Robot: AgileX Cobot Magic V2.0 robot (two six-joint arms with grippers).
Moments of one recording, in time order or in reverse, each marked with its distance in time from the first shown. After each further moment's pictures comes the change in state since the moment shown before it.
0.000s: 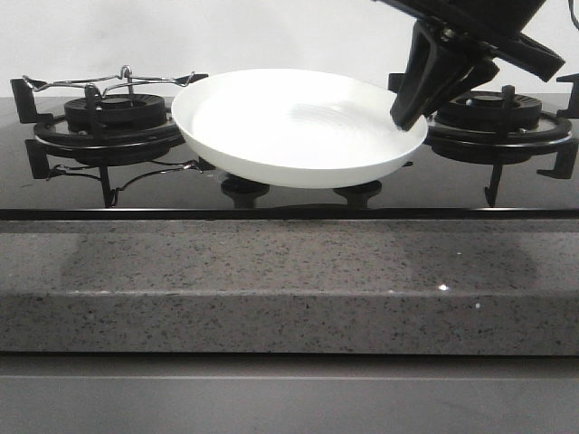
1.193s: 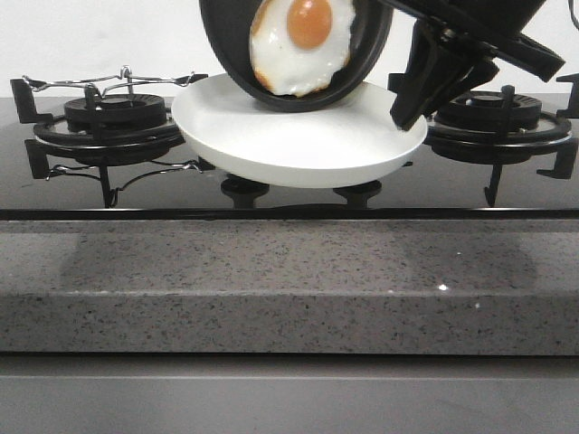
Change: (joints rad) left arm -0.921 -0.066 0.007 0.987 -0.607 0.008; right arm 0.000 0.001 0.000 0.000 0.000 0.004
